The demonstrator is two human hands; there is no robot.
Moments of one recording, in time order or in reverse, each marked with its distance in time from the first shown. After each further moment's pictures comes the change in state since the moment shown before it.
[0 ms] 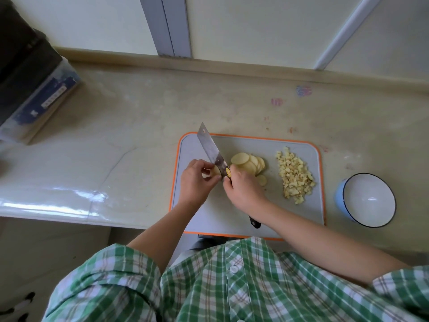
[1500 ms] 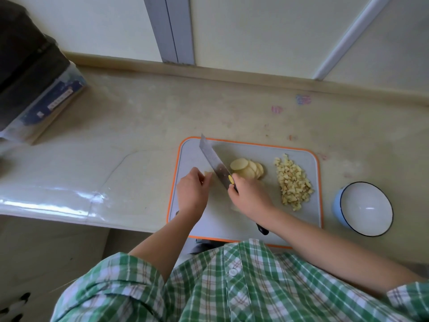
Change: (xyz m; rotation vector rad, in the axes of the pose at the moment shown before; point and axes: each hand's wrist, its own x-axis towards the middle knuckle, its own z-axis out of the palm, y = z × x) left_hand -0.009 0.009 0.001 0.198 0.088 -0.248; right_hand -0.006 0.013 -0.010 -0.058 -0.013 -0.082
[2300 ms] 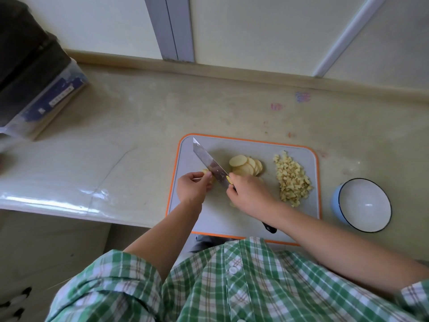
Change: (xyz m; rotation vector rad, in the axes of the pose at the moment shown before) left_hand -0.003 0.005 0.010 -0.736 -0.053 -0.475; right_hand -0.009 -0.006 -0.017 -0.092 -0.113 -0.066
